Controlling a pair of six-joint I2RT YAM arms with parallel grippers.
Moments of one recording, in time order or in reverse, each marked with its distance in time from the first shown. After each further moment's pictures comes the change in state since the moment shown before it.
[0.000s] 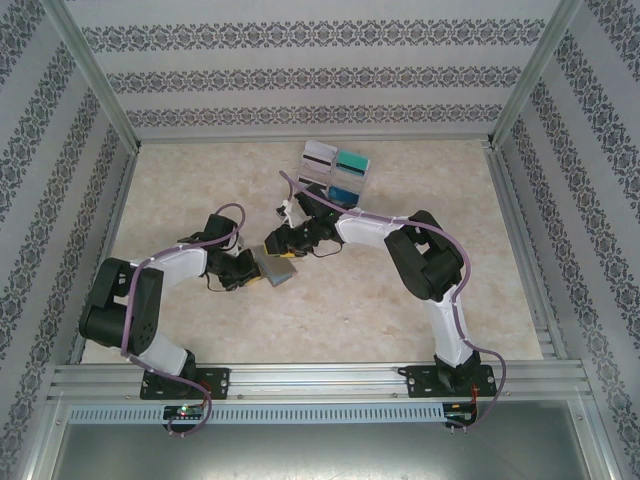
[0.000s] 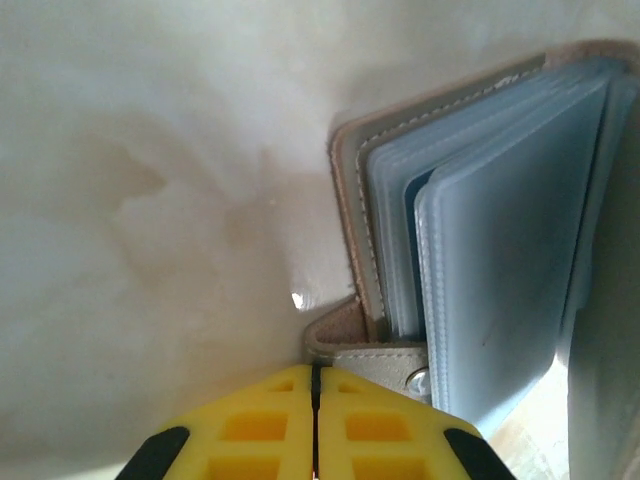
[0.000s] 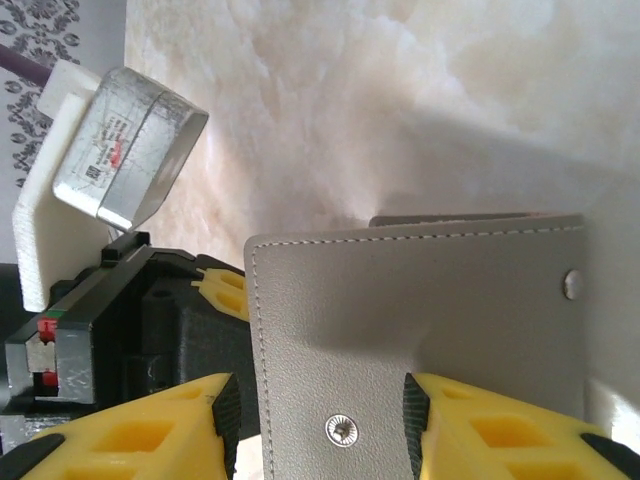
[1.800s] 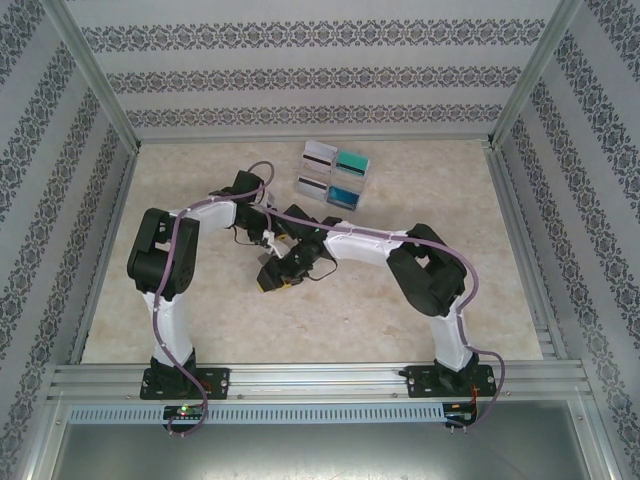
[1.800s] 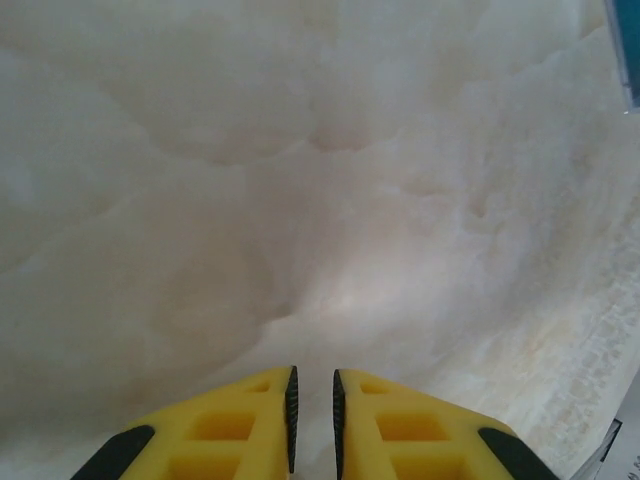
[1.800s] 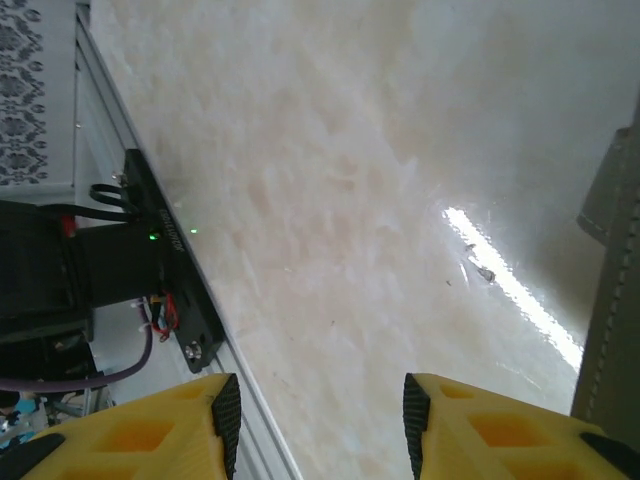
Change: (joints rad) left arm -0.040 0.444 0.552 -0.059 0.106 0.098; right arm 0.151 -0.080 -0.050 -0.232 -0.024 -0.177
